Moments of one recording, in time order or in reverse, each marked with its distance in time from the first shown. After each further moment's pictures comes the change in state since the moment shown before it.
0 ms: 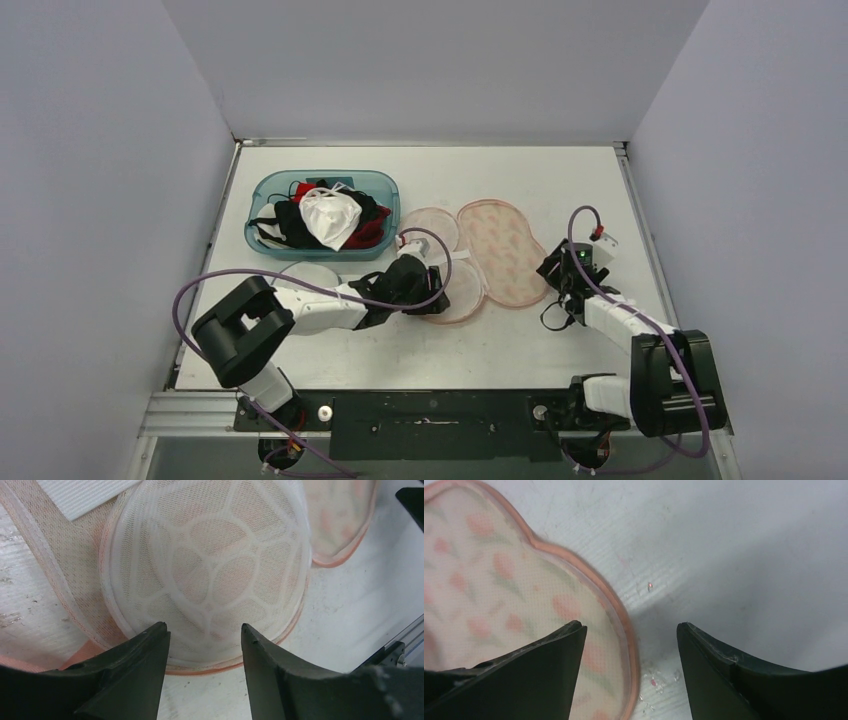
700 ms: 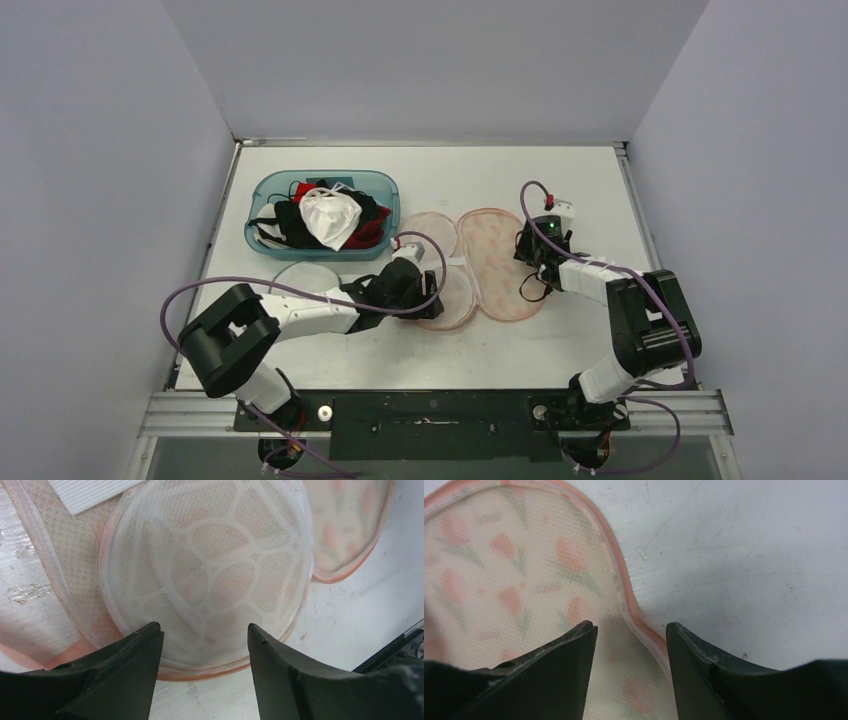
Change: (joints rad) left arm 0.000 -0.059 -0.044 -0.051 -0.008 0.042; right arm 0.135 0.317 0.273 0.069 -0.019 -0.278
